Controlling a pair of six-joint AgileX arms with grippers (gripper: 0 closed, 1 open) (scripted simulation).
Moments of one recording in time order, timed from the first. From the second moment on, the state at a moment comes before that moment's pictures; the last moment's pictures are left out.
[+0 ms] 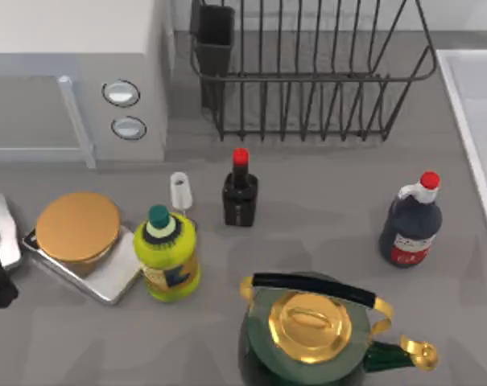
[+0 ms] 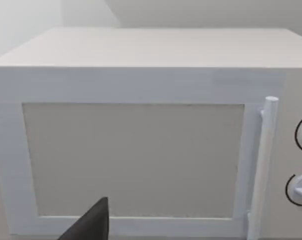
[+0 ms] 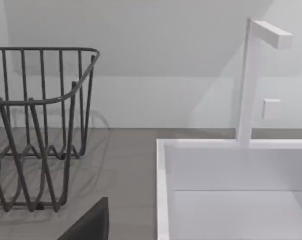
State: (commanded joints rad) left arm 0.00 0.00 0.00 0.00 0.00 0.00; right arm 0.00 0.00 0.00 0.00 0.00 0.00
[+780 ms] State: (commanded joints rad) left arm 0.00 0.00 0.00 0.00 0.00 0.00; right arm -0.21 0.65 0.43 -0.50 0.00 0.15
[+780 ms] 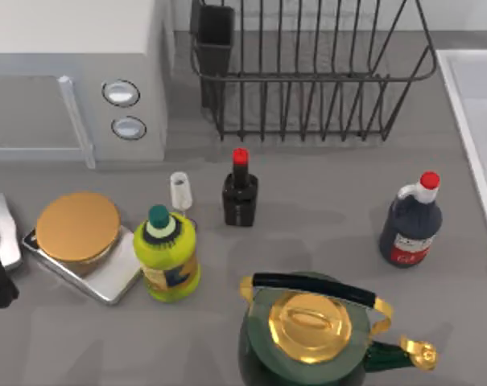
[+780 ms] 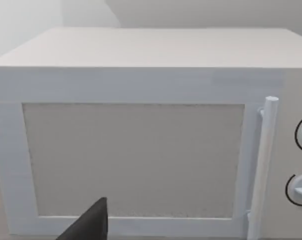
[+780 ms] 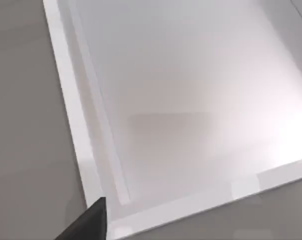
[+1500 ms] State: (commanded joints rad) left arm 0.00 0.00 0.00 0.00 0.00 0.00; right arm -0.43 1.42 0.91 -1.04 0.00 0.32
